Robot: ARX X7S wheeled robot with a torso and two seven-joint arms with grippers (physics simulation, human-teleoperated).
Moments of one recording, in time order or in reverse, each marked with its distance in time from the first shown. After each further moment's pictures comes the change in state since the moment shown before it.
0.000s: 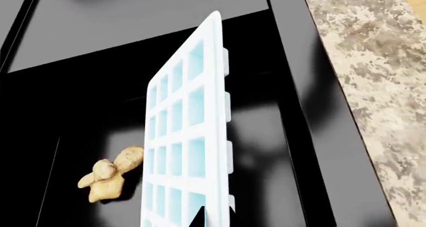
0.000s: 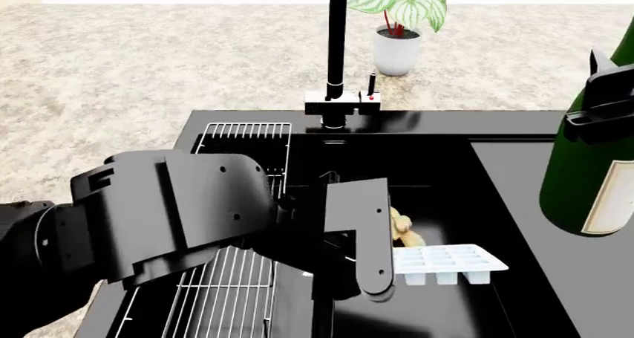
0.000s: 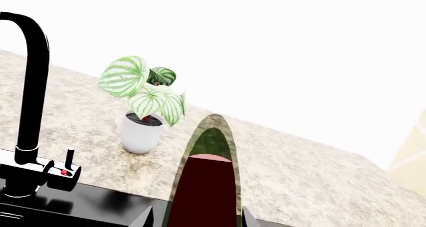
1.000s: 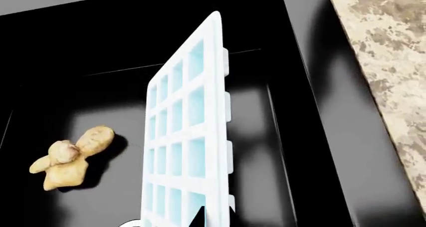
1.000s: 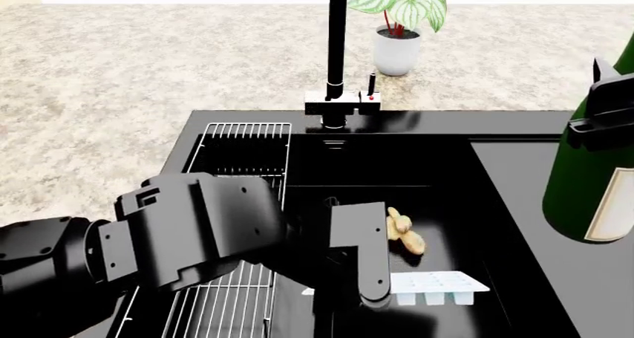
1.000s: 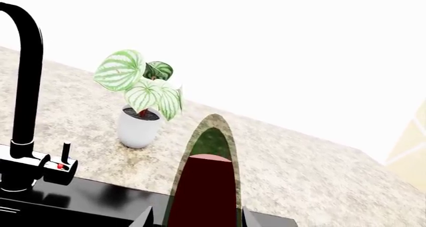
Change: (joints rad) left arm 0.075 0.040 0.087 -0.118 0.066 0.065 0.053; right arm -0.048 0.029 0.012 -0.006 0.012 -0.031 0.008
